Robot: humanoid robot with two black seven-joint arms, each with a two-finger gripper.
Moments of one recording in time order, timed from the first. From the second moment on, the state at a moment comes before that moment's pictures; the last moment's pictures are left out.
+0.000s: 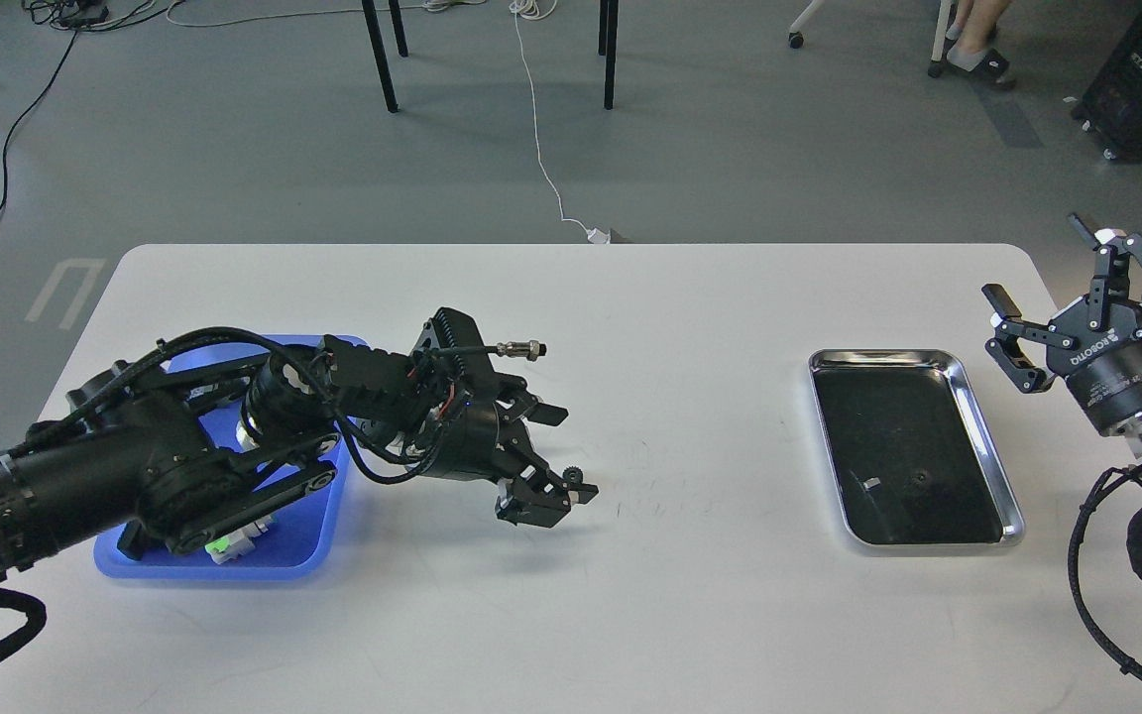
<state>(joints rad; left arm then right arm) -0.90 0.31 -0.25 -1.15 2.18 -0.30 -0.49 0.29 -0.66 0.95 0.99 -0.28 0.49 0.49</state>
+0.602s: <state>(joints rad) -0.96 0.18 -0.11 -0.92 2.18 -0.24 -0.49 0.29 -0.66 0.95 0.99 -0.28 0.49 0.49</state>
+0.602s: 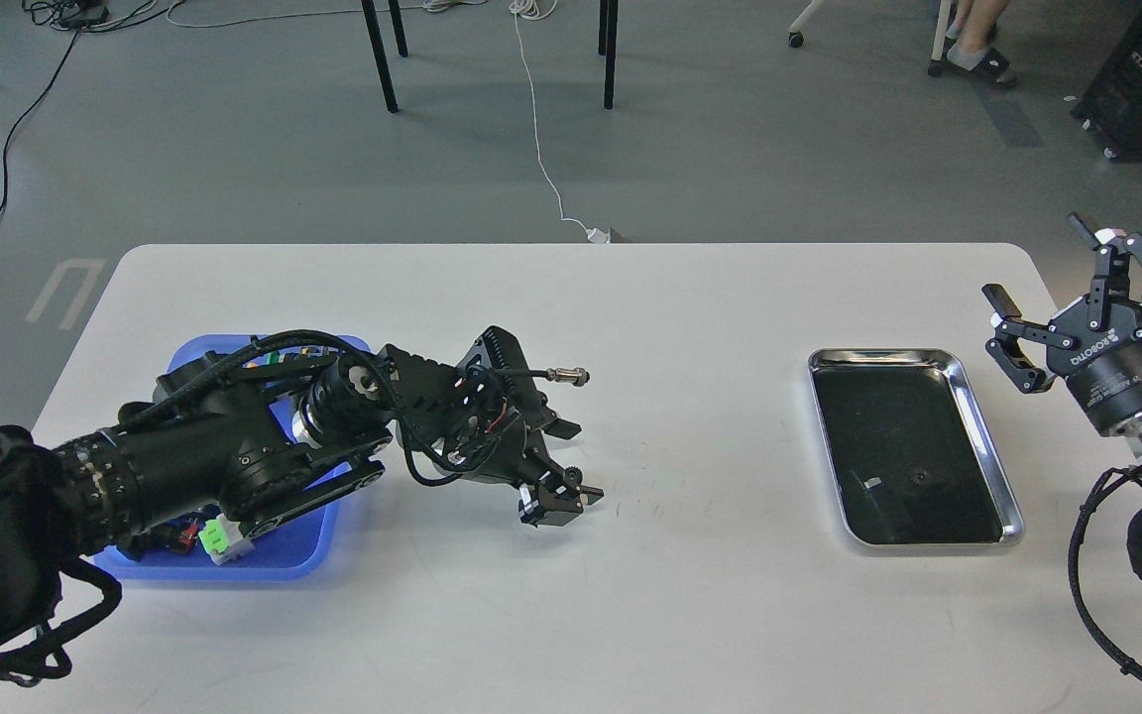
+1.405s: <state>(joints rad) -0.94 0.19 -0.10 -0.91 2.18 -0.23 -0.49 0.29 -0.66 0.96 0.99 -0.28 0.49 0.49</state>
